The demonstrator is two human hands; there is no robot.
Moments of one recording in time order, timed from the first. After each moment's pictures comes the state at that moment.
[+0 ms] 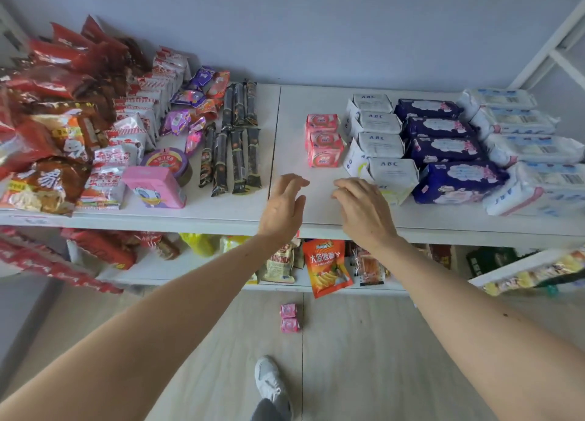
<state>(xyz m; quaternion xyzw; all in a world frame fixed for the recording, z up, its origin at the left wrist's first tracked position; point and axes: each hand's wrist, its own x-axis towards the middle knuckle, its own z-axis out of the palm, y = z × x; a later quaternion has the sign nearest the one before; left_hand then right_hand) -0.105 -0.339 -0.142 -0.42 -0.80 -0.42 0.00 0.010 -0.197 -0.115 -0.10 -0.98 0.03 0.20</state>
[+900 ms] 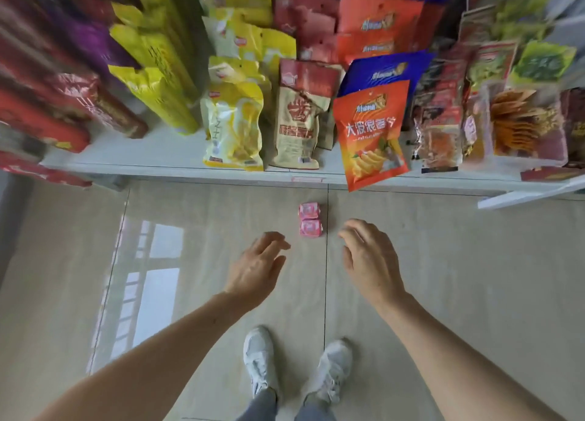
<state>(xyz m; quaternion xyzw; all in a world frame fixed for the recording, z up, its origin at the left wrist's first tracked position) 0.029 -0.526 -0.548 -0.39 -0.87 -0.24 -0.20 0.148 -0.328 -0.532 -0.17 -0.97 0.17 0.09</state>
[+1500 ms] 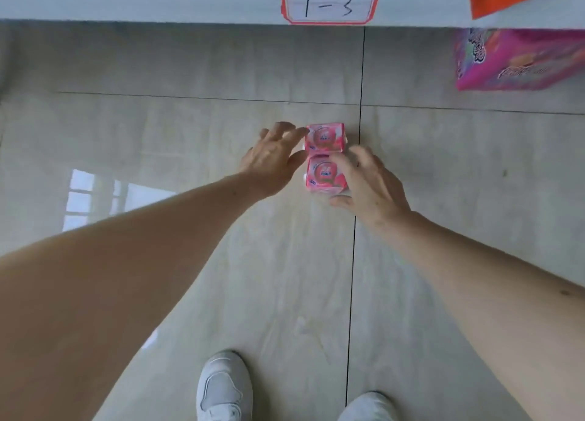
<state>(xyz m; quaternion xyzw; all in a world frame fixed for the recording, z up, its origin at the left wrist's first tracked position) -0.054 -0.439 -0.890 -0.36 -0.89 -0.13 -0.24 0.085 -0.305 -0.889 -0.17 -0.95 0.23 -0.12</state>
